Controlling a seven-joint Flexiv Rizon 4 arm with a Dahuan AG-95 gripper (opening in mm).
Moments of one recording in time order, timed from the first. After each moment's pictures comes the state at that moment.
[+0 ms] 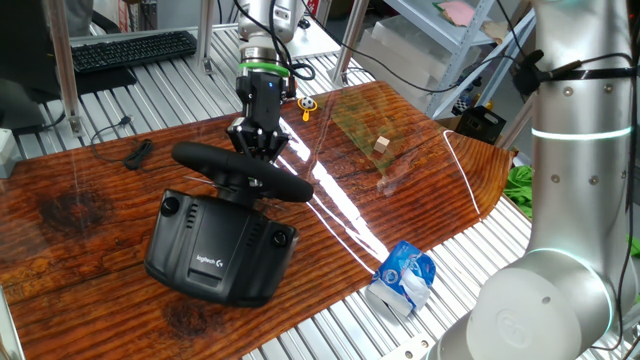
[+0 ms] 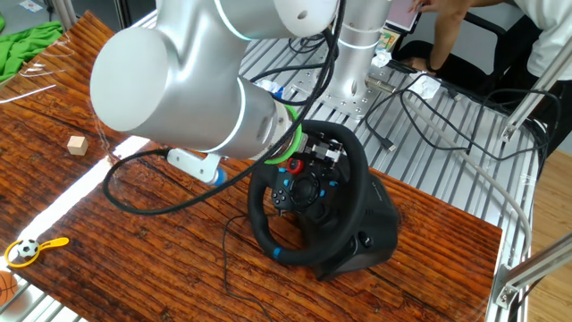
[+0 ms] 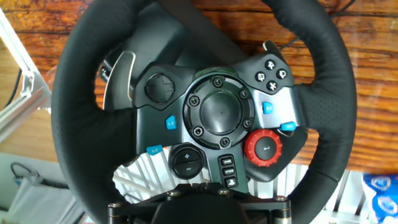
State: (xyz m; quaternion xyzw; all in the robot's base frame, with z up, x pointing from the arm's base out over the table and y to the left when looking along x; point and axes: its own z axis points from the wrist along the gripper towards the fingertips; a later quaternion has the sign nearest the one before) arm 0.443 0.128 0.201 -0.04 -0.92 -0.17 0.35
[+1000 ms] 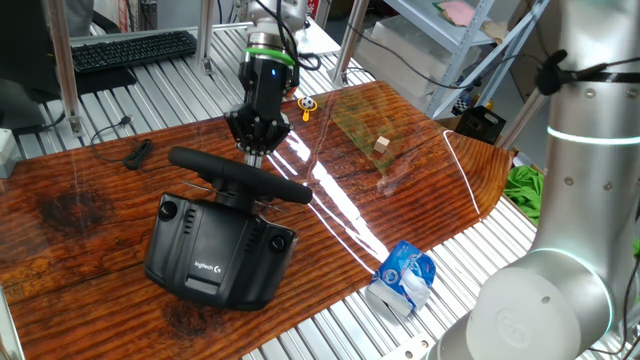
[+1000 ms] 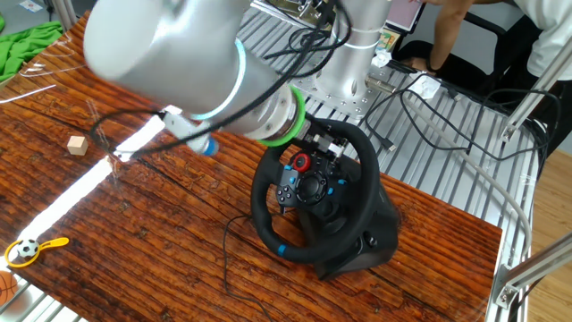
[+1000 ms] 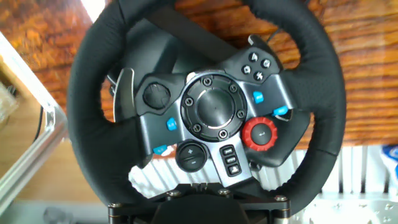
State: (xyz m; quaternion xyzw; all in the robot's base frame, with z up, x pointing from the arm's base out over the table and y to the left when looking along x) arm 0.456 0.135 0.230 -0.10 -0.94 -0.15 0.28
